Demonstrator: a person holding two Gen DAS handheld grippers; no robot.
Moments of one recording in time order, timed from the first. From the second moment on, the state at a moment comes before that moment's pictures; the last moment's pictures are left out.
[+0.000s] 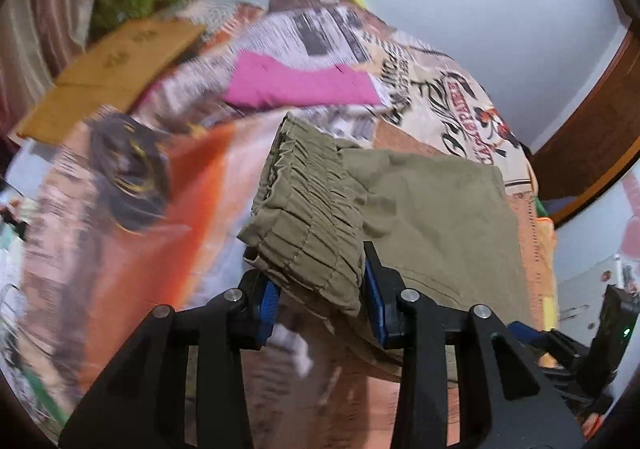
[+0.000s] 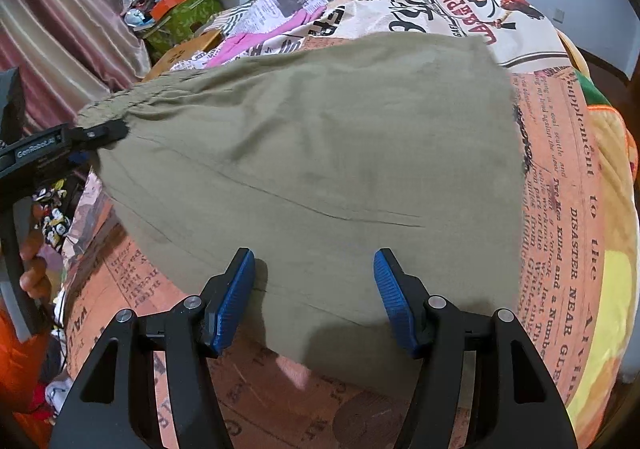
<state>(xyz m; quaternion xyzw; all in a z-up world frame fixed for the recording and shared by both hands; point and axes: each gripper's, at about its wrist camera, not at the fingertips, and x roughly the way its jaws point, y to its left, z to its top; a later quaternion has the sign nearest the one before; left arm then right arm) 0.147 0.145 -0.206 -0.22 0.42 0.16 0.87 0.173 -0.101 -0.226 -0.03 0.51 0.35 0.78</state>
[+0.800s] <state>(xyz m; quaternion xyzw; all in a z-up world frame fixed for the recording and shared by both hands) 0.183 0.057 -0.126 -0.08 0.34 0.05 0.93 0.176 -0.159 -0.236 0.01 0.52 0.26 0.82</state>
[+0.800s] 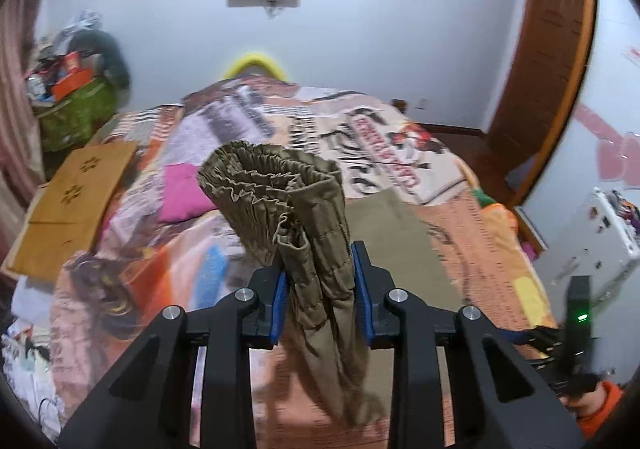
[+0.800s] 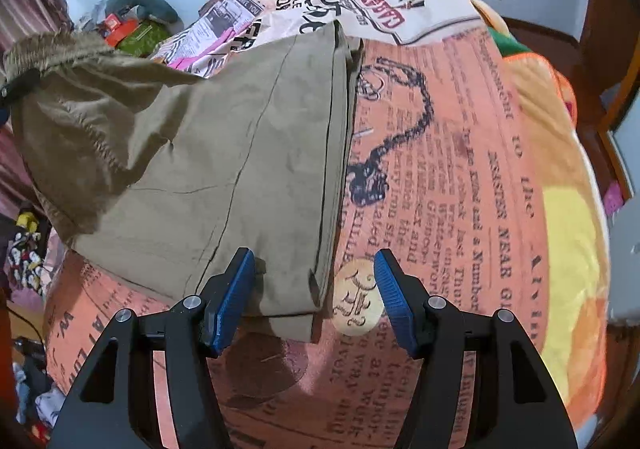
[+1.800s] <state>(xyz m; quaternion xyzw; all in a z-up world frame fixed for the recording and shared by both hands) 0.247 -0.073 -0.204 -0.03 0.48 -0.15 0.86 0.179 -0.169 -0.242 0.04 0.51 0.27 0.81</state>
